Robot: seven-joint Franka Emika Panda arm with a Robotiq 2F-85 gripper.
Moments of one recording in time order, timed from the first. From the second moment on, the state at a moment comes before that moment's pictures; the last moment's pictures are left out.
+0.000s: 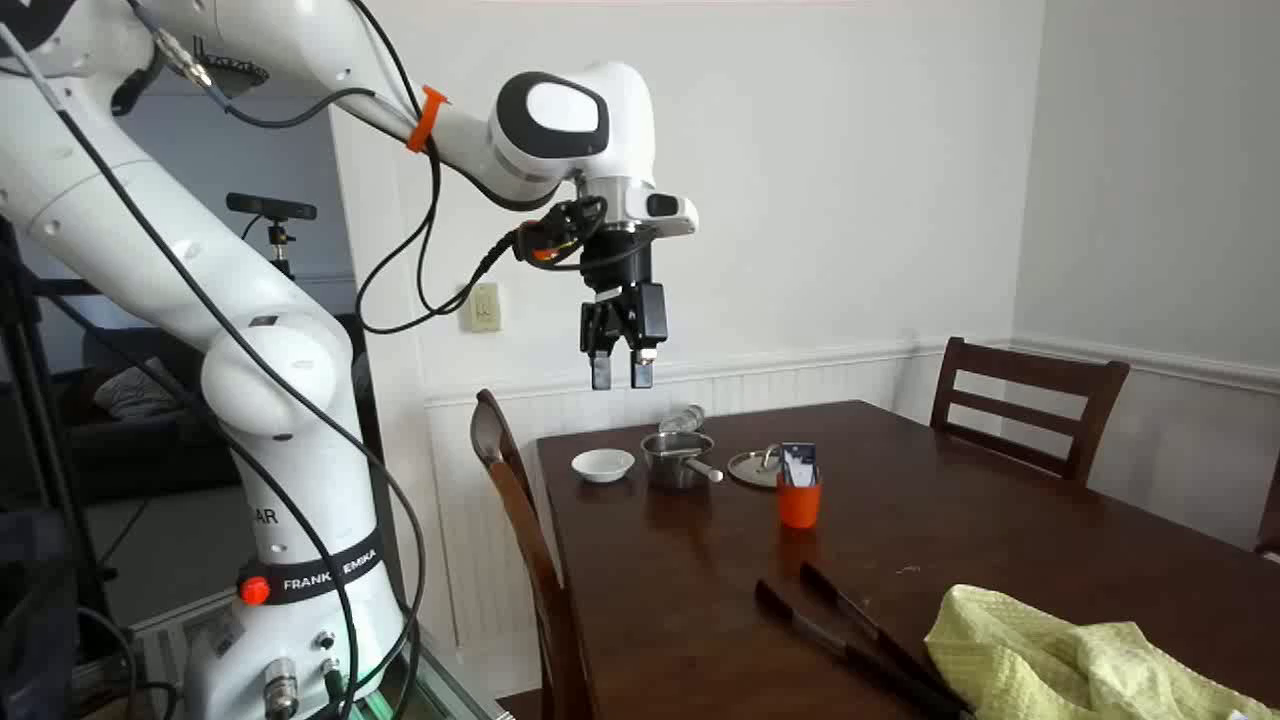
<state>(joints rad) -0.34 -0.64 -0.19 -2.62 -0.38 1.88 -0.07</state>
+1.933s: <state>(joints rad) 0.06 -0.20 -0.09 -2.56 0.65 2.37 -0.06</state>
